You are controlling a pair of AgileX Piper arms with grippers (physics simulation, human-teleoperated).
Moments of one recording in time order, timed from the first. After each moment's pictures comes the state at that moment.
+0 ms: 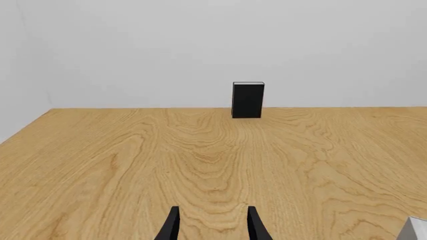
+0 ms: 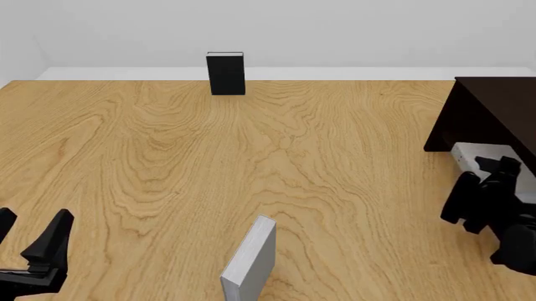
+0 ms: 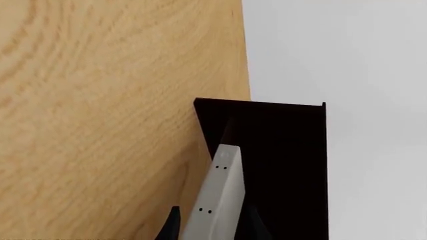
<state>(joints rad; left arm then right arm) -0.04 0.09 0.00 -0.06 -0.01 -0.27 1.60 -0.36 -0.81 -1.48</state>
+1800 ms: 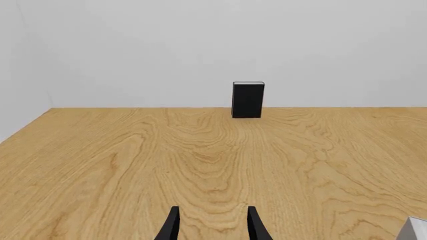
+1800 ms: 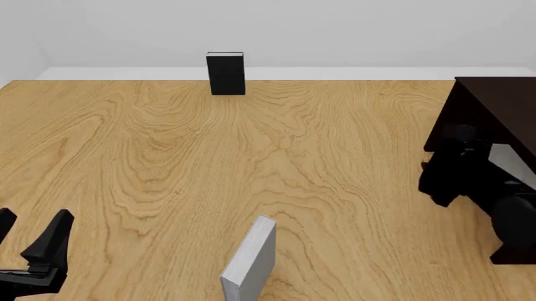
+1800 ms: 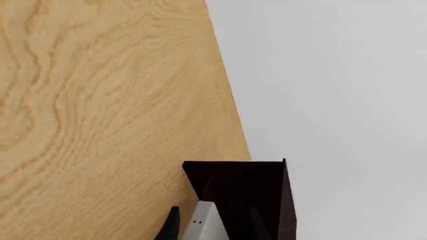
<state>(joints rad) -0.04 0.09 0.00 -0.05 -0.01 -0.04 1.36 -0.48 -0.46 -1.28</state>
